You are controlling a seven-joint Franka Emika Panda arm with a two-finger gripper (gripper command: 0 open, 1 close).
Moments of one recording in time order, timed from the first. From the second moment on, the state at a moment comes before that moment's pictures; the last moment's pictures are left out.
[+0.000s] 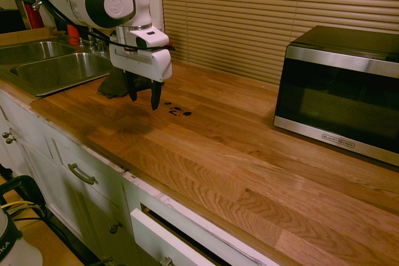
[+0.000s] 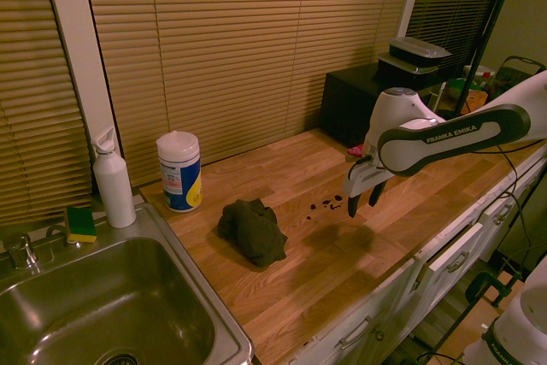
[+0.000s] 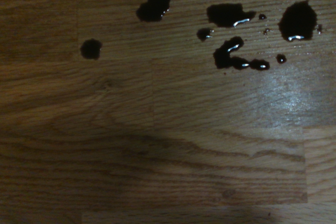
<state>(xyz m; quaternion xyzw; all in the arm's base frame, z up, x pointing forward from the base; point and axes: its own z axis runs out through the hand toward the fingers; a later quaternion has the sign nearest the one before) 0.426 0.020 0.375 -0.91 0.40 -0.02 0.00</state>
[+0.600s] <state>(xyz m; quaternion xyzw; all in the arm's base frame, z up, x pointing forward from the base) 0.438 0.078 0.401 -0.93 0.37 -0.07 0.04</state>
